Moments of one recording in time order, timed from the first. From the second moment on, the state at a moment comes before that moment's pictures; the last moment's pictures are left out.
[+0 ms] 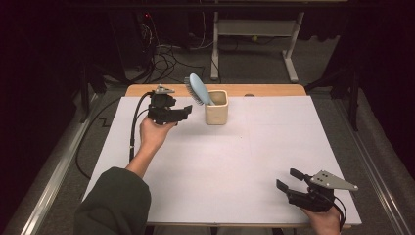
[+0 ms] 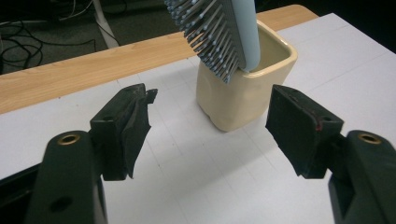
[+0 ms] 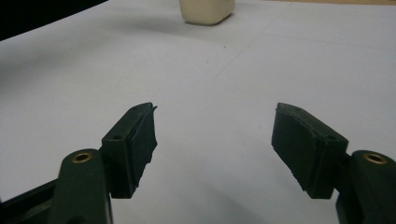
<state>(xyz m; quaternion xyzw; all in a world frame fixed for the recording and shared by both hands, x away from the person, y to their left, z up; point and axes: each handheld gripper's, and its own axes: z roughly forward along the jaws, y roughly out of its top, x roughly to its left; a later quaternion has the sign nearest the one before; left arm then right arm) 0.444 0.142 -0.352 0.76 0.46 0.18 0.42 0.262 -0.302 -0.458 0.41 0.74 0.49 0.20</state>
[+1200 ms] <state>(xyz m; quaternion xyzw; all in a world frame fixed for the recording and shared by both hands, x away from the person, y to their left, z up) 0.428 0.158 -0.355 0.76 0.46 0.18 0.43 0.262 -0.302 -0.457 0.41 0.74 0.50 0.20</state>
